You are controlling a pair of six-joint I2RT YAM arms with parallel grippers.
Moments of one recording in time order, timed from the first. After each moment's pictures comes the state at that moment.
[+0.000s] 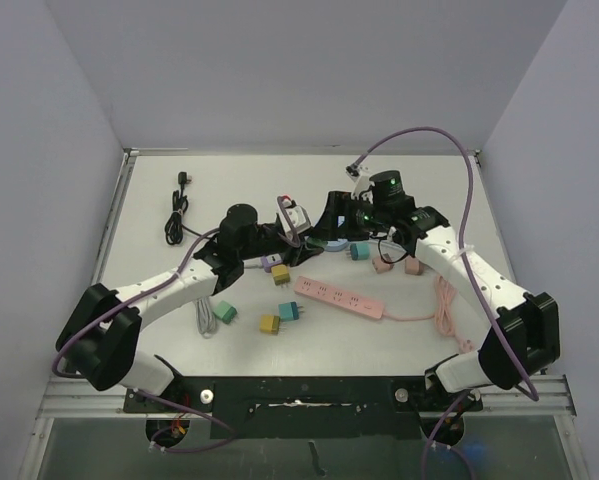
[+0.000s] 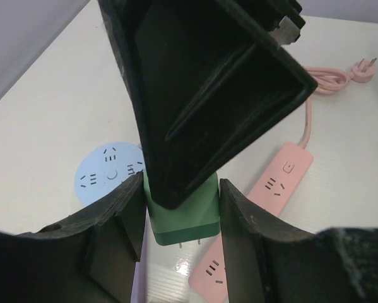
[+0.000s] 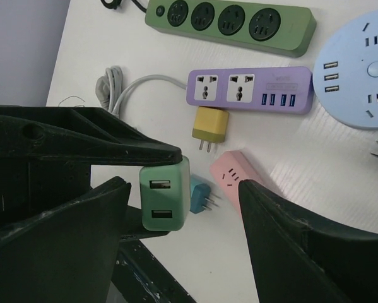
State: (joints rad) left arm -0.67 1.45 0.86 0.42 0.56 0.14; right arm 0.46 1.41 1.19 -0.44 -0.44 0.45
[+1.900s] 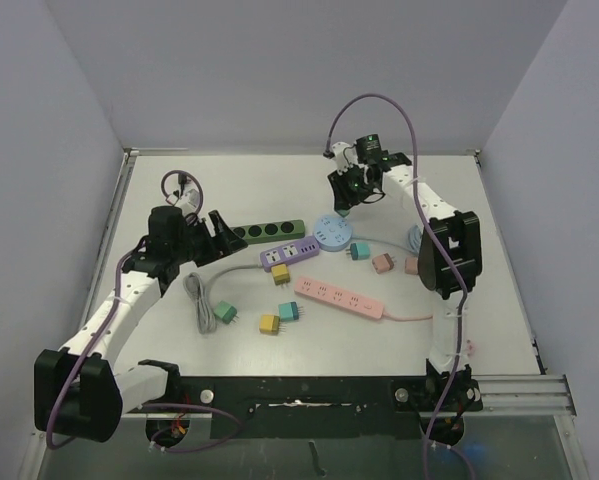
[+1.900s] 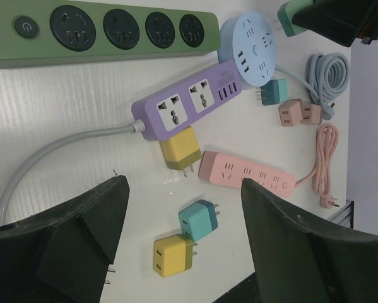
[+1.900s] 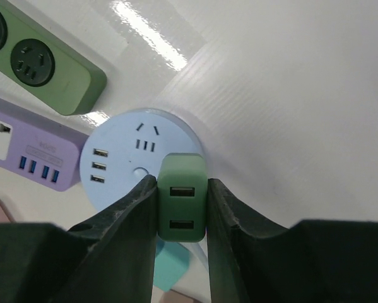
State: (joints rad) left arm -0.19 1.15 0.77 -0.24 0.39 -0.62; right arm 0.30 2.12 1.88 -0.74 -0.32 -0.35
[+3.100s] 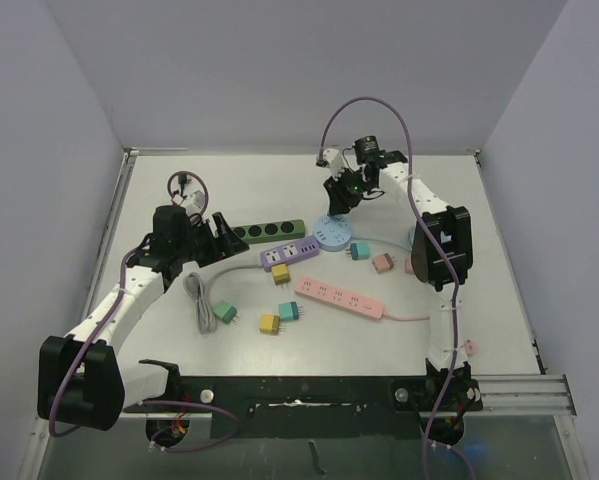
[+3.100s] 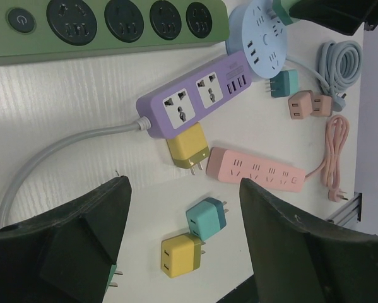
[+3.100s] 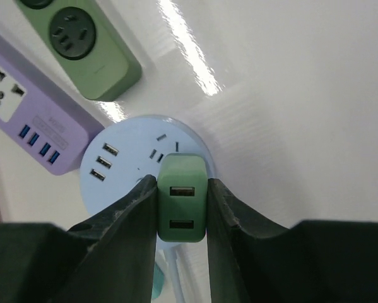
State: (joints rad) left arm -0.19 1.21 0.77 -0.22 0.41 -0.59; right arm 0.29 2.28 2.04 -0.89 -0.59 -0.73
